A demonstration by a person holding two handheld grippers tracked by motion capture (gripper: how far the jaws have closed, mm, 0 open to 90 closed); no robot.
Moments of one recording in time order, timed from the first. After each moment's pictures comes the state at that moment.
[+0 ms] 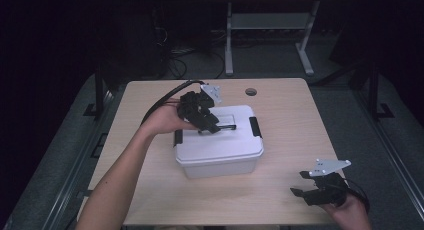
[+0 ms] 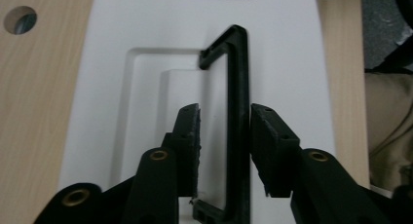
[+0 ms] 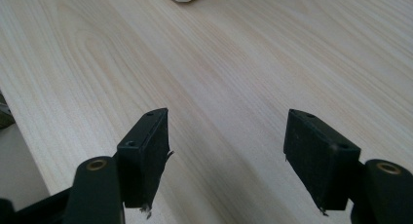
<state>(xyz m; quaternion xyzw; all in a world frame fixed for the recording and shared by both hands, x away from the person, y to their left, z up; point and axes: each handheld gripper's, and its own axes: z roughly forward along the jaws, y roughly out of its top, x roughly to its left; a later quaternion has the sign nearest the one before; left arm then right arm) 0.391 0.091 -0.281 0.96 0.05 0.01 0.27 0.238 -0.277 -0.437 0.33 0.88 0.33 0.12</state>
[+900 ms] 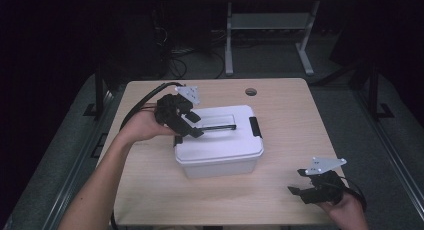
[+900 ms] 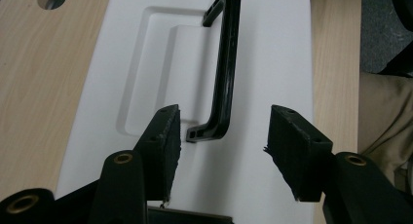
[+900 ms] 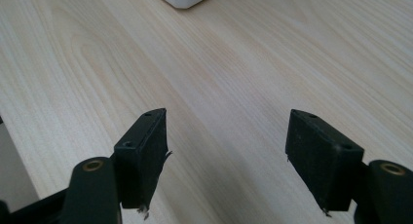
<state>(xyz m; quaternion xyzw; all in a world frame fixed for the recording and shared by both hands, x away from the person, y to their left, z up) 0.372 0.140 -0.268 0.96 0.09 0.03 0.28 0.242 -0.269 -0.435 0.32 0.88 0.32 0.12</state>
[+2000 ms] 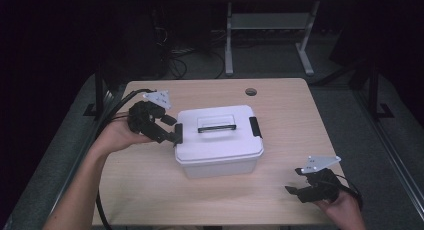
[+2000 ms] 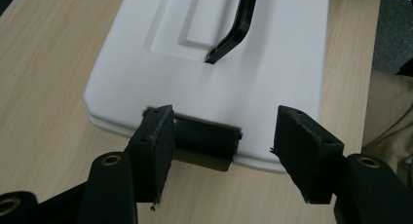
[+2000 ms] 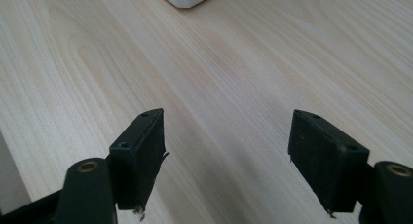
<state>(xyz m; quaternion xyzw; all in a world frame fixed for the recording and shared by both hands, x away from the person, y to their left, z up) 0.356 0.201 -0.275 0.94 0.15 0.05 0.29 0.248 -0.262 -0.436 0.32 0.89 0.31 0.12</state>
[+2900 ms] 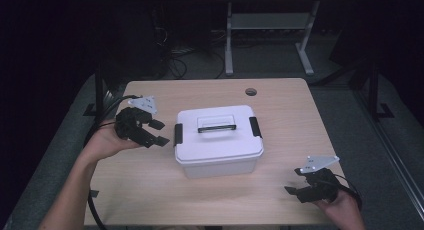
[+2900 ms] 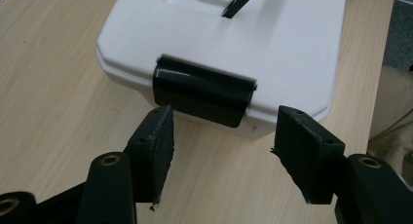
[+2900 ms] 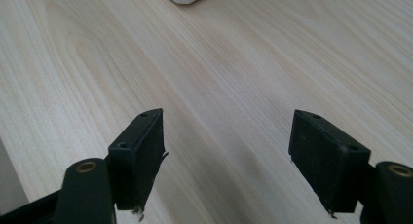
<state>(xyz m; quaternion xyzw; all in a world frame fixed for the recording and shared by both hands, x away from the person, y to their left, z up) 0.349 0.233 -0.289 0.94 0.18 0.05 0.30 0.249 -0.261 -0.439 0.32 0.89 0.31 0.11</state>
